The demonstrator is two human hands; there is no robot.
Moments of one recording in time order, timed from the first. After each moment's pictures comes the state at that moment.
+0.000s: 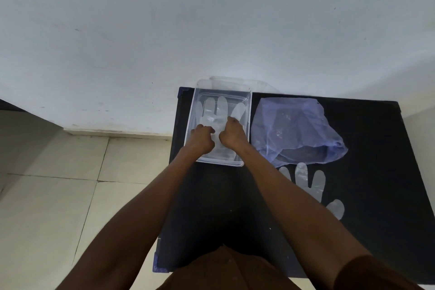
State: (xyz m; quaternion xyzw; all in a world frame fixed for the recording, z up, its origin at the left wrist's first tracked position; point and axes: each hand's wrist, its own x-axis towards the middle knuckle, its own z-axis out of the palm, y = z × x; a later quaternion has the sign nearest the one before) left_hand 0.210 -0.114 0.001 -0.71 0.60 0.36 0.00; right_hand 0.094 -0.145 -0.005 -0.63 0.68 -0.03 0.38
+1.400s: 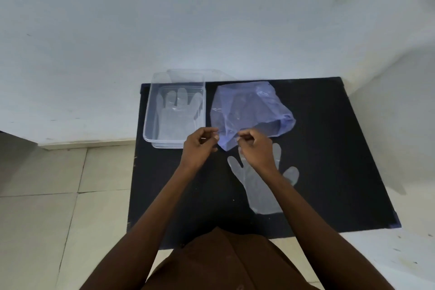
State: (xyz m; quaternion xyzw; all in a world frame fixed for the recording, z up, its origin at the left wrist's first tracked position) left_hand 0.081 -0.004 0.047 -0.60 0.41 0.55 -0.40; right_hand -0.091 -0.006 0.056 -0.57 0.72 -0.29 0.29
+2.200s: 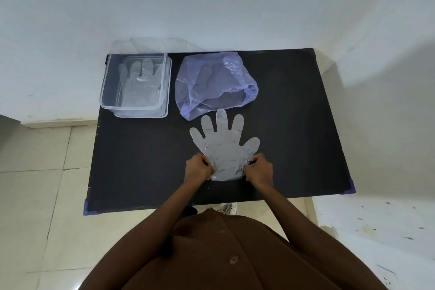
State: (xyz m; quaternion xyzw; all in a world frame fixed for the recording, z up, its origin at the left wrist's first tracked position) left_hand -0.050 0.113 -0.045 -0.75 0.42 0.49 -0.12; right_hand -0.246 0.126 -0.033 -0.42 0.80 -0.12 0.41
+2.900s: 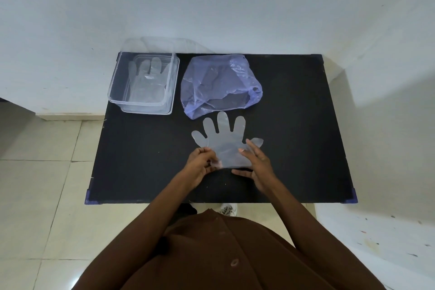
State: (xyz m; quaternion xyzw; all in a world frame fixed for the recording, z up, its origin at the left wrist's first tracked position) left_hand -0.061 0.108 -0.011 -0.61 0.09 0.71 -0.34; right_hand -0.252 0.111 -0.017 -0.19 0.59 -0.35 0.70
